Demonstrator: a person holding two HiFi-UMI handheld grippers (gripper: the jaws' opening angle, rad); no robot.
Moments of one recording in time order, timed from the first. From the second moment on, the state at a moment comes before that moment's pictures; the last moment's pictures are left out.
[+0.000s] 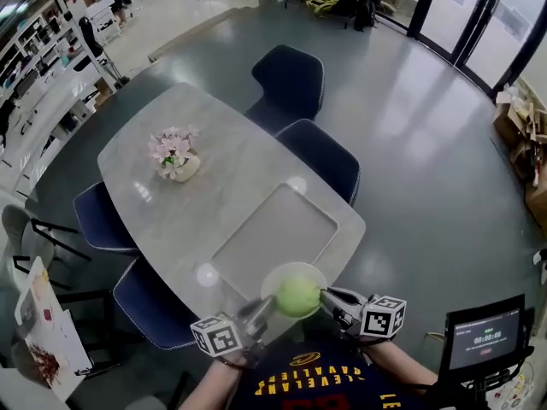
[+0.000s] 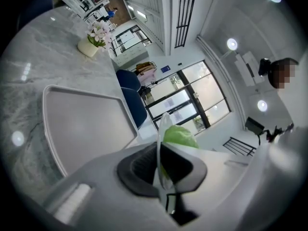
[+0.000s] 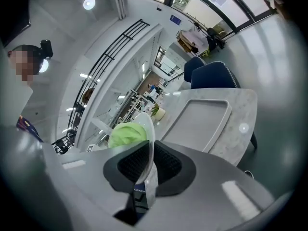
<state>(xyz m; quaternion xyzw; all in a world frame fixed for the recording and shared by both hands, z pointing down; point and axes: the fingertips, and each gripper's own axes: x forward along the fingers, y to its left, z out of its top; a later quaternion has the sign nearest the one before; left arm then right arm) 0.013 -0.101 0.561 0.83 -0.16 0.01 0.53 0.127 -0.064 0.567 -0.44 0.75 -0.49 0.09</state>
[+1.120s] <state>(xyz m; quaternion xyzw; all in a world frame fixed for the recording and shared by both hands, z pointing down) -0.049 -0.145 0.673 0.72 -0.38 -0.05 0.58 0.069 -0.165 0.673 -0.24 0.78 -0.57 -0.10</state>
